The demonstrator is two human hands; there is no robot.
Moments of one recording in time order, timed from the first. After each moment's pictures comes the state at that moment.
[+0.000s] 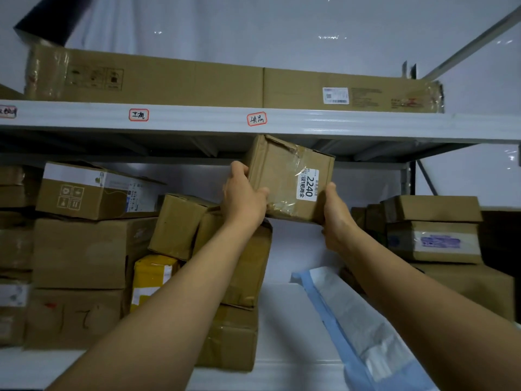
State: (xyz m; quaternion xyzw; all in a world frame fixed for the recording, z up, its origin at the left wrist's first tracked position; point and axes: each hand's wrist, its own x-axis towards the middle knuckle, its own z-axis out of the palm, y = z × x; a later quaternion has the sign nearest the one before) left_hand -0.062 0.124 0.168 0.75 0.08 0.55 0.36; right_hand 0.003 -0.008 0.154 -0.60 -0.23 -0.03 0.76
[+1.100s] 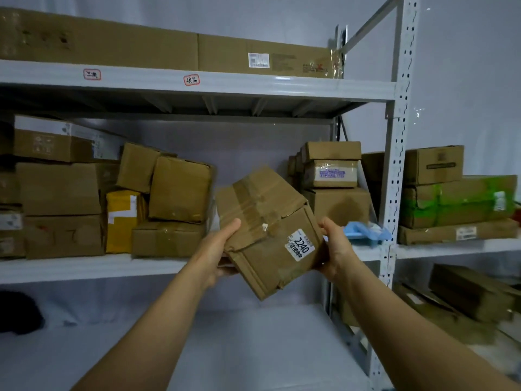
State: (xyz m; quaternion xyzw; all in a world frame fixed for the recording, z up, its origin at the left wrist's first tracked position) left_hand -0.197 -0.022 0.001 0.64 0.12 0.14 0.74; right_hand -0.107 -0.207 -0.006 -0.58 -0.06 0.09 0.81
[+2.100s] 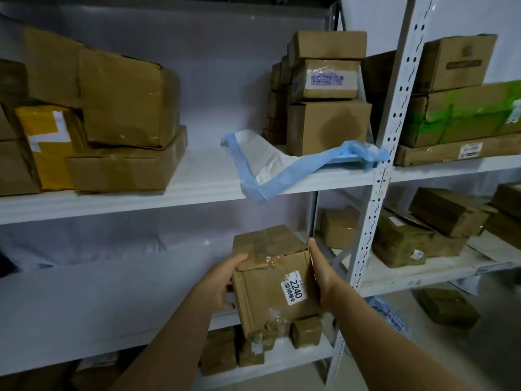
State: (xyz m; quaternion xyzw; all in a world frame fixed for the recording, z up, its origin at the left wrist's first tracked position) left_hand -0.126 -0.031 -0.194 0.65 0.29 -0.08 0.70; right_hand -0.076 -0.226 -0.196 -0.64 0.09 0.28 0.70
